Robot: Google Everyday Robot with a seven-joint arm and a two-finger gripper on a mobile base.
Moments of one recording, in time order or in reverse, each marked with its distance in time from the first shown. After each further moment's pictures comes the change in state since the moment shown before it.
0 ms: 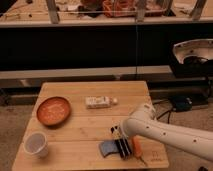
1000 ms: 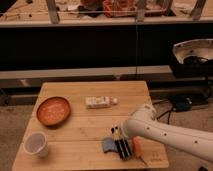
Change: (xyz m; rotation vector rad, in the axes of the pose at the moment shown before) arm -0.004 0.000 -0.002 -0.004 -0.003 0.027
